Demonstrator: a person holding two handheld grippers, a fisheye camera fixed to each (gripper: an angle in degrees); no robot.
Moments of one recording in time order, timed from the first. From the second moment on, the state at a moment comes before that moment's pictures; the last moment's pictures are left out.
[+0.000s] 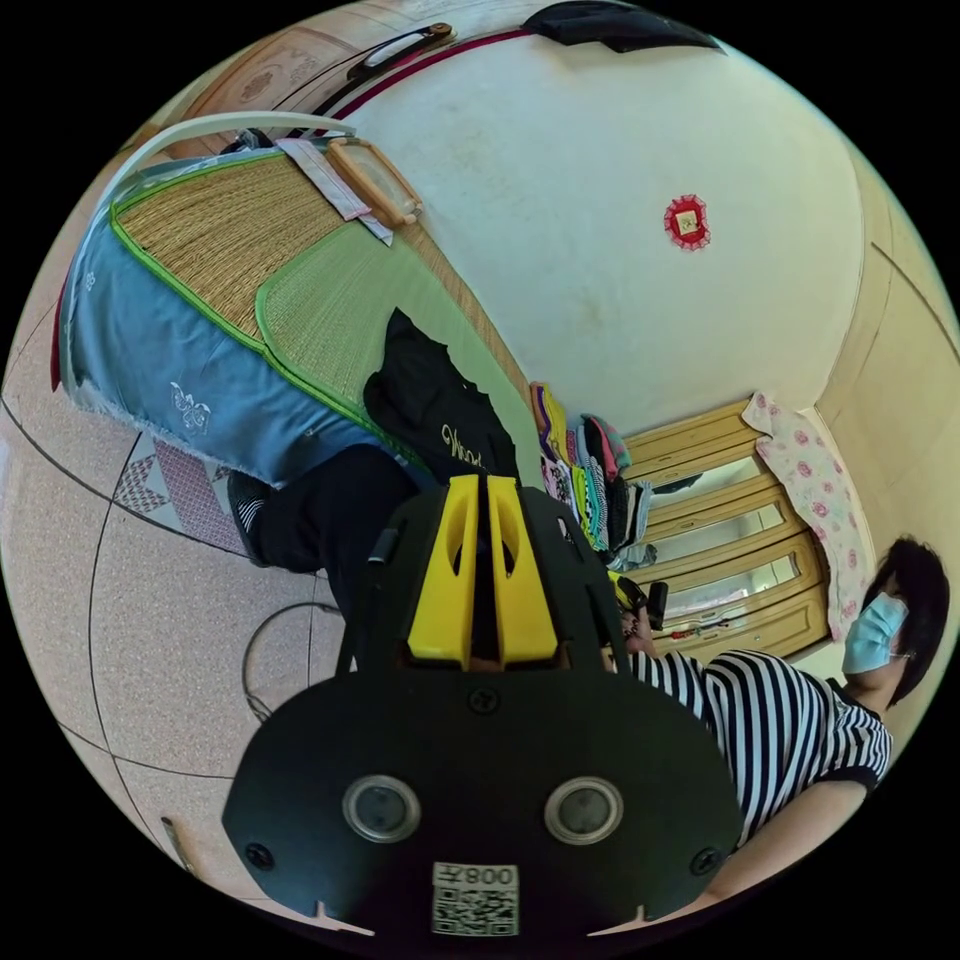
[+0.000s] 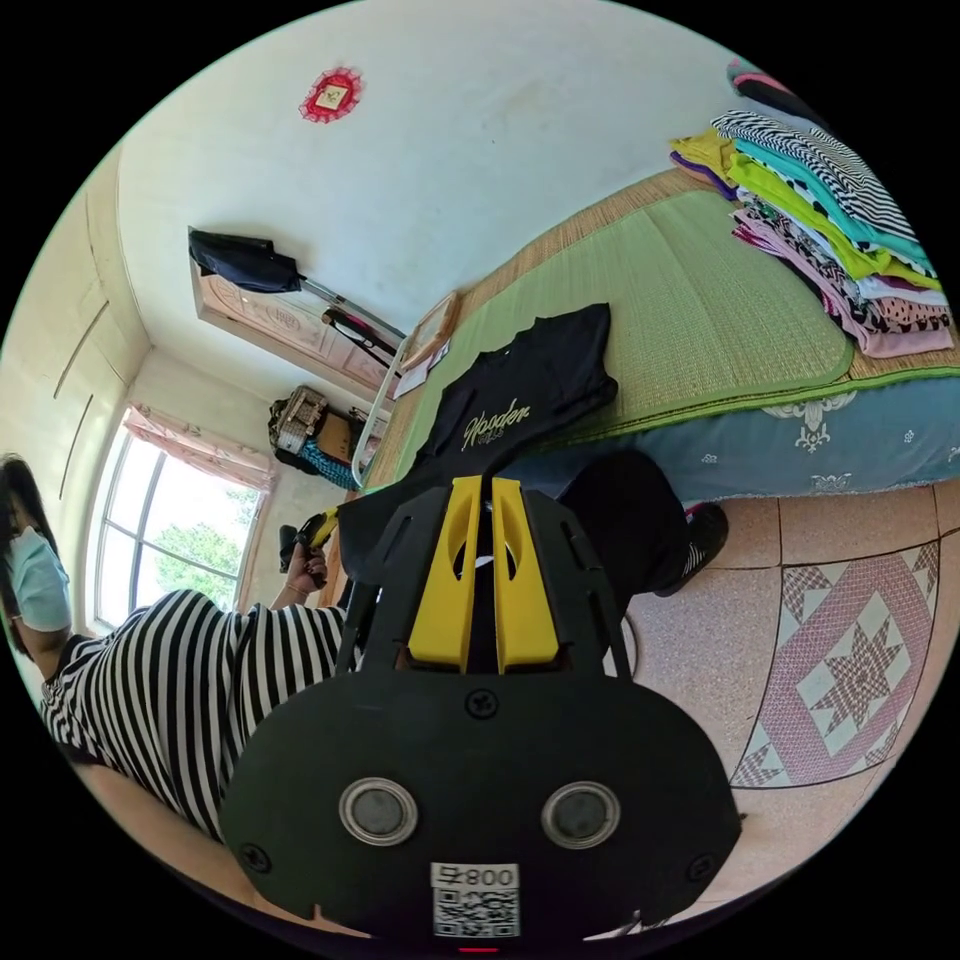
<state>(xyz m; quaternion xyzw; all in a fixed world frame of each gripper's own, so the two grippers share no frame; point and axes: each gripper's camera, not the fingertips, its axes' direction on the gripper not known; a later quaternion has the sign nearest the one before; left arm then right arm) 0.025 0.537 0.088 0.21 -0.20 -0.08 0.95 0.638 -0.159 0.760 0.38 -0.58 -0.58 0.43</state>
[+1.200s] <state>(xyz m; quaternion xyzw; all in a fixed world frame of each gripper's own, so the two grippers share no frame) 0.015 0.477 0.094 0.21 -0.17 -0.10 0.96 0.594 -0.176 0.726 0.36 -0.61 -0.57 0.43</state>
